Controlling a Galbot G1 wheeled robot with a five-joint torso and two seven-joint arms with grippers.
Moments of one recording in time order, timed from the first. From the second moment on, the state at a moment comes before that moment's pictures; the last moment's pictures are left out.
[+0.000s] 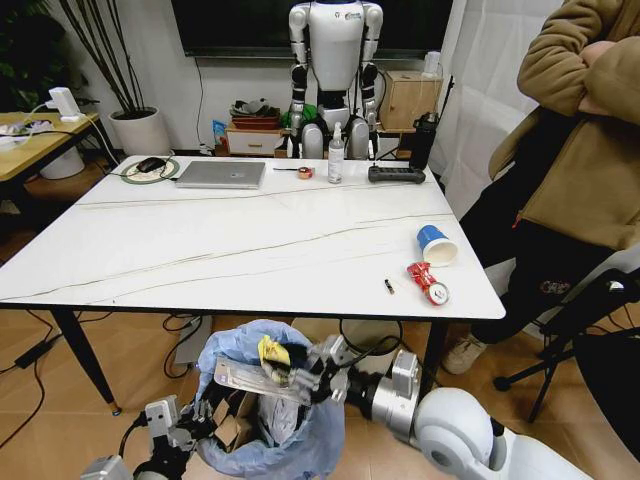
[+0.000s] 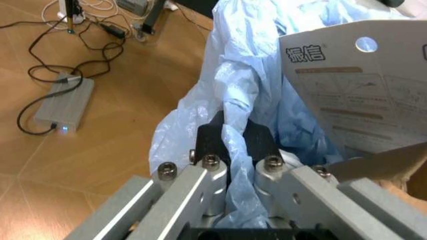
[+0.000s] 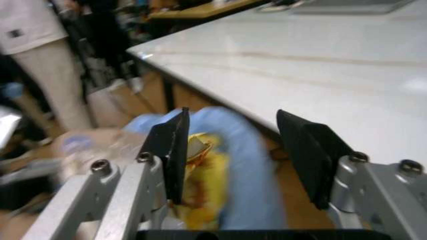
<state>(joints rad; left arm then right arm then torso) 2.02 -1.28 -0.62 -2.35 -0.69 0.18 -0.10 -1.09 0.91 -0.11 2.17 0.68 -0.30 -0.11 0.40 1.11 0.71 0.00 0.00</state>
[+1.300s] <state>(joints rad) 2.00 -1.26 -0.62 -2.32 -0.74 0.19 -0.11 -1.03 0.98 0.08 1.99 0.57 -0.57 0.22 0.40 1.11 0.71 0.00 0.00</state>
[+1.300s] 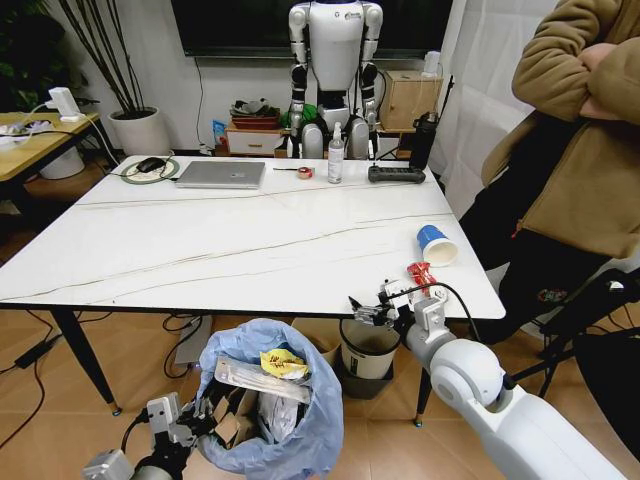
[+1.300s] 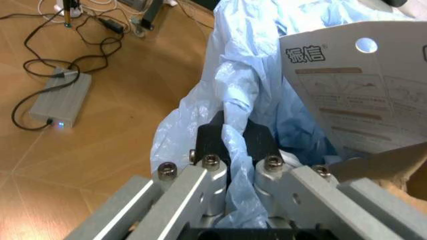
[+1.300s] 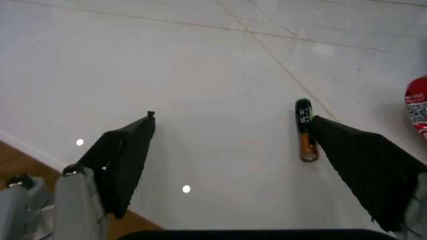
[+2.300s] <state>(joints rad) 1.99 -1.24 -0.63 -2.32 -0.75 0.19 -0.11 -1.04 0.96 0.11 1.97 0.62 -0.59 0.22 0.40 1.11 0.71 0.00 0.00</state>
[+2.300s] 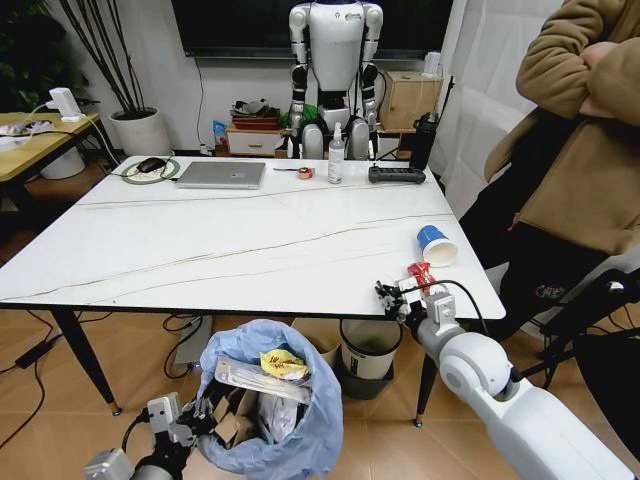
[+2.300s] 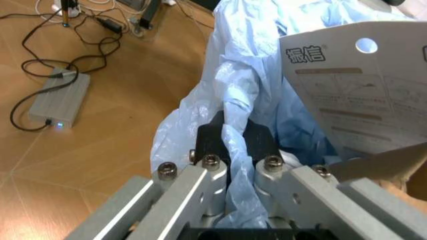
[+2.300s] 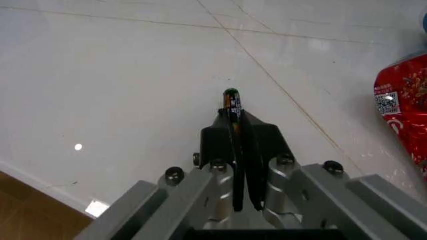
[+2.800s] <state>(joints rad) 1.99 -1.24 -0.63 -2.32 -0.75 0.19 -0.11 -1.03 0.92 0.04 2.15 0.84 -0.37 0.02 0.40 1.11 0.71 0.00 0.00</state>
